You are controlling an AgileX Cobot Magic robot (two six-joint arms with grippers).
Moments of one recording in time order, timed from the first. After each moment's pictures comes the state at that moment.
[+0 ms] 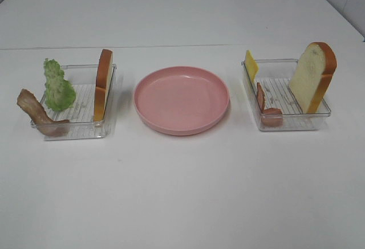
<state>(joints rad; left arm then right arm) 0.00 0.00 -0.50 -0.05 1.05 0.02 0.01 0.00 -0.50 0.09 1.07 -0.09</state>
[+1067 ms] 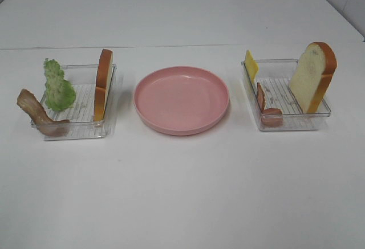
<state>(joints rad) 0.00 0.24 -0.56 -0.05 0.88 0.02 0.01 0.00 -0.50 0.09 1.07 -0.09</state>
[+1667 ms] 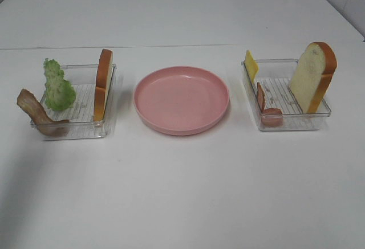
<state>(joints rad) 0.00 1.15 -1.03 -0.22 0.88 0.05 0.01 0.00 -0.50 0.09 1.07 -0.09</state>
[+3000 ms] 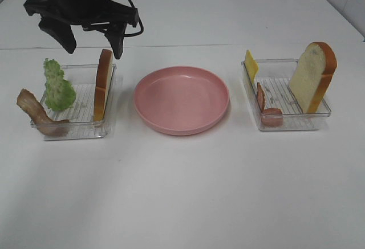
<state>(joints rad) -0.43 2.06 -1.85 0.08 1.21 -0.33 0.01 0.00 -0.50 0.09 1.07 -0.09</state>
